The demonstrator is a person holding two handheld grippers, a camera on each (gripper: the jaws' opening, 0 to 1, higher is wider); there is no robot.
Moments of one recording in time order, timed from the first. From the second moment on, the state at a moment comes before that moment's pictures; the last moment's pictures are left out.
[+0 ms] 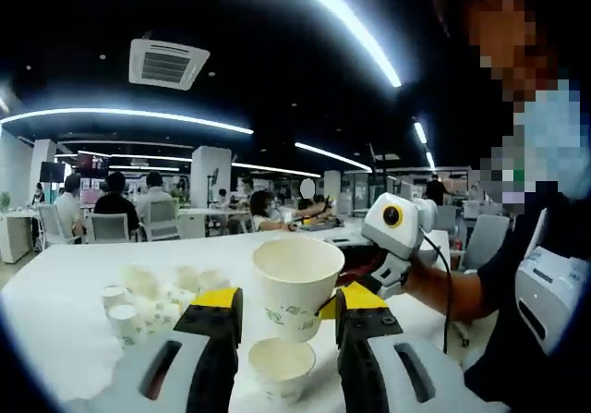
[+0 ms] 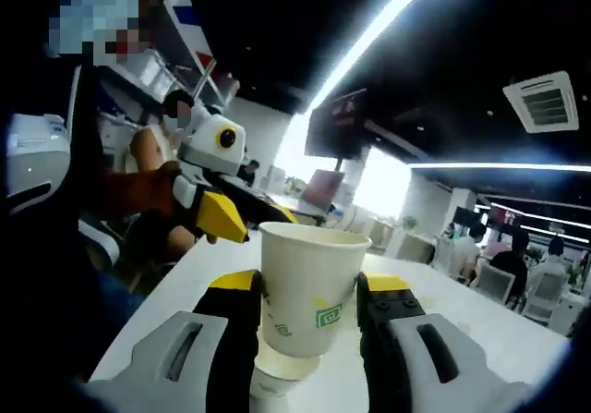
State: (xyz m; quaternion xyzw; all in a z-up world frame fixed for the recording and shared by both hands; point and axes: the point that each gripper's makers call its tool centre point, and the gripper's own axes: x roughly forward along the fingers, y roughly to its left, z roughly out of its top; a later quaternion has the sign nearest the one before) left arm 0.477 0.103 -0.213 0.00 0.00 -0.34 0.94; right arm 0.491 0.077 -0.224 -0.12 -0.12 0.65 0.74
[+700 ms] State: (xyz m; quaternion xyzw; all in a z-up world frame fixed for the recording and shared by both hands) left arm 0.485 0.093 -0.222 -0.01 -0.01 -0.34 0.94; right arm 0.492 0.081 -0.240 -0.07 -0.11 0.68 0.72
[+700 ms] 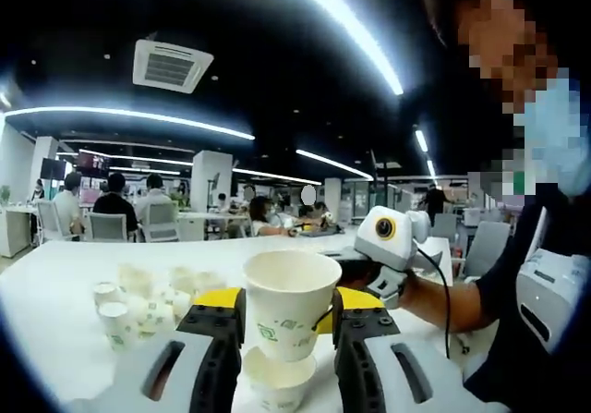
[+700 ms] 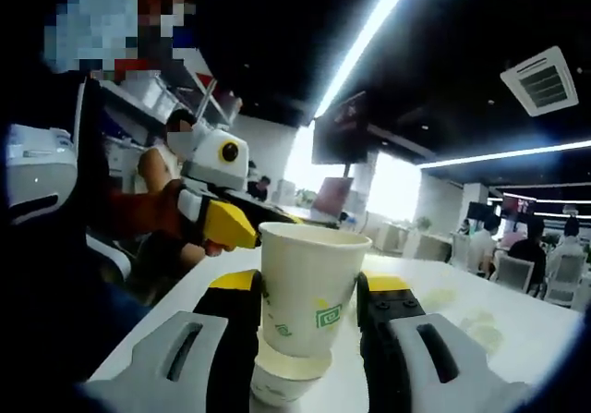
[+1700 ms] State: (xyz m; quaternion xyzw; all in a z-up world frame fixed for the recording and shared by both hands) left arm 0.493 0.095 -0.267 0.02 0.03 -0.33 0.94; right arm 0.499 0.085 -0.287 -0.10 -0.07 0.68 0.72
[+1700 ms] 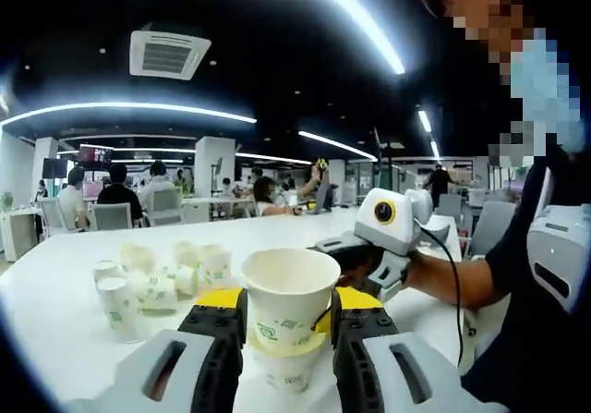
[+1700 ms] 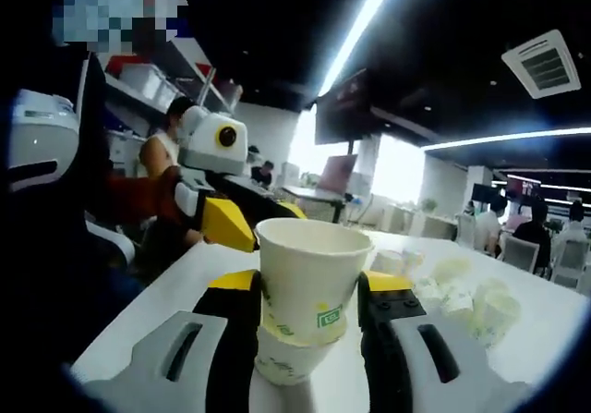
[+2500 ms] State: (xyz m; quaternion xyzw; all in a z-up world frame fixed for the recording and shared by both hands) left arm 0.494 0.101 -0.286 0.02 0.04 -0.32 0.95; right arm 0.500 0.084 -0.301 -0.11 -0.05 0.69 0.72
